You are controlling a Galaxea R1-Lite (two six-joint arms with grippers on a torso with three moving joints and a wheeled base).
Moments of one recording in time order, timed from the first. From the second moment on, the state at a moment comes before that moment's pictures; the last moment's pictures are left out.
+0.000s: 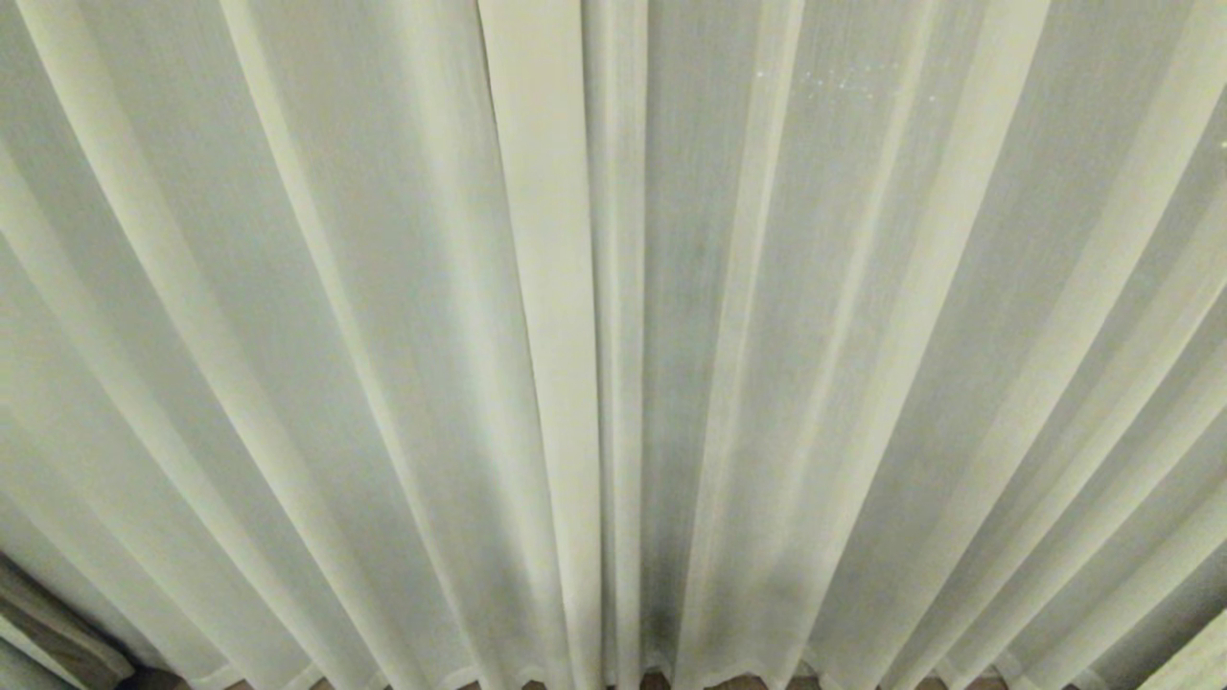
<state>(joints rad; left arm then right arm) 0.00 0.00 0.00 -0.01 0.01 0.03 0.00 0.00 0.00 -0.06 -0.02 -0.07</state>
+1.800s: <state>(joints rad) -0.04 0.41 -0.38 0.02 -0.22 0.01 0.00 0.00 0.00 -0.06 -0.02 -0.07</state>
